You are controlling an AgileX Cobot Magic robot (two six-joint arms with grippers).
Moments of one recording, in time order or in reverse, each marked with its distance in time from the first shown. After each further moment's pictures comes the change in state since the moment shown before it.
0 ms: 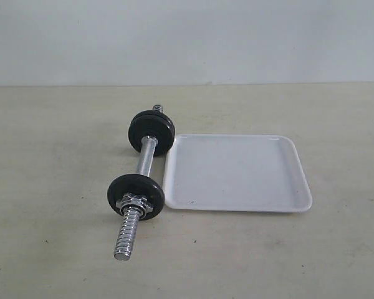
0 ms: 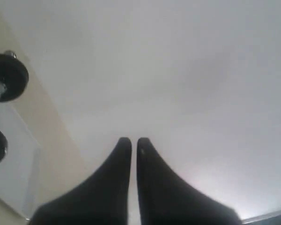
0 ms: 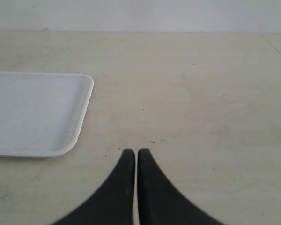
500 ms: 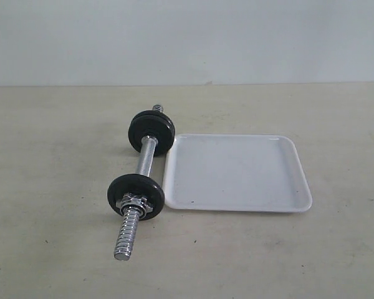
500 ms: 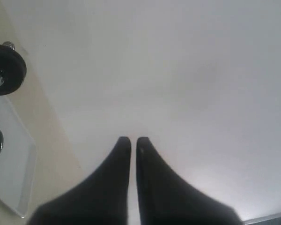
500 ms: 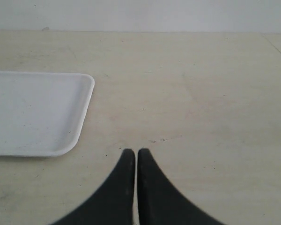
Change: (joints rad) left arm 0.000 0.000 0.000 -0.141 0.002 0.104; right arm 0.000 0.000 0.000 0.010 0.000 -0.007
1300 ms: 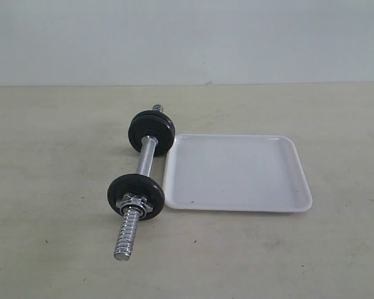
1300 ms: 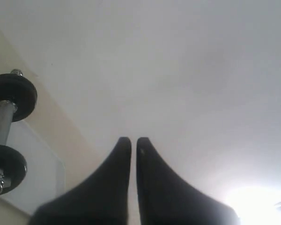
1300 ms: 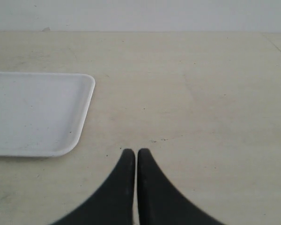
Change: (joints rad) left arm 0.000 0.000 0.000 0.000 0.000 0.219; right arm 0.000 0.000 0.000 0.004 0.002 0.000
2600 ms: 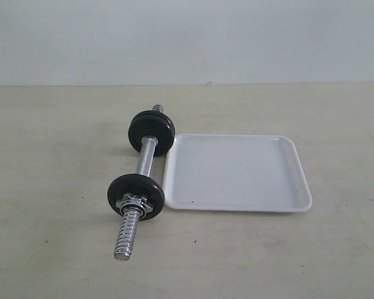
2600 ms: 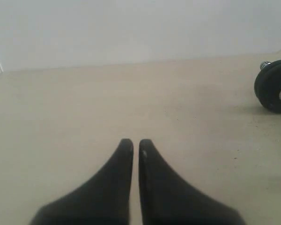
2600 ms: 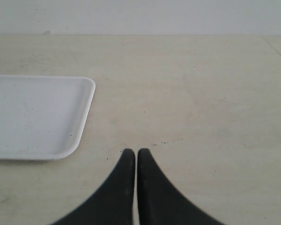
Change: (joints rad) left arm 0.521 0.000 0.000 0.016 0.330 1.302; right arm 0.000 0.000 0.000 0.000 -0.009 0.002
